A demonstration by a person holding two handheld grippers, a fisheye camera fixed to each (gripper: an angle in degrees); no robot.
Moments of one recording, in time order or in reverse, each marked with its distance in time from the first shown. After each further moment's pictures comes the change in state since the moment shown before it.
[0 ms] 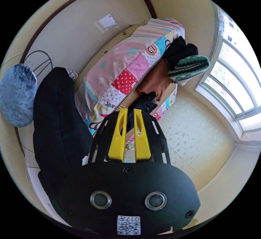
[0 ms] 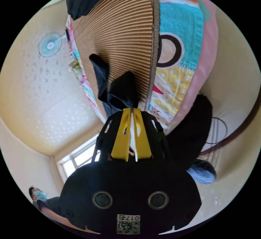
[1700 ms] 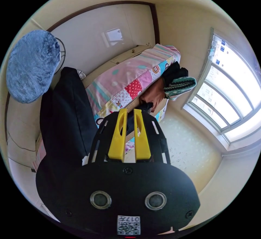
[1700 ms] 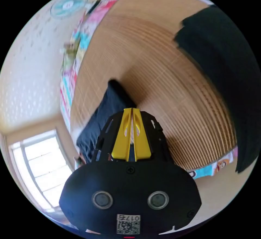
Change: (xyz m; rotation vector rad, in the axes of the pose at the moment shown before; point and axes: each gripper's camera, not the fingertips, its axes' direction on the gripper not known) left arm 0.000 0.150 -0.047 0.212 0.167 -0.119; right arm -0.210 -0.101 -0.043 0.123 0.533 -0.355
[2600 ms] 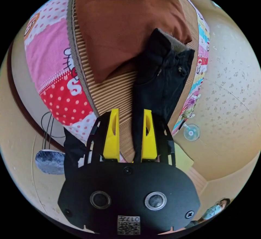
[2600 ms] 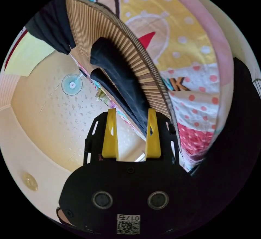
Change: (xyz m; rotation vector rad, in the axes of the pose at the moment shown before) left arm 0.271 0.055 0.406 -0.615 -0.790 0.711; right arm 0.123 0.243 0.126 0.110 -0.914 0.733
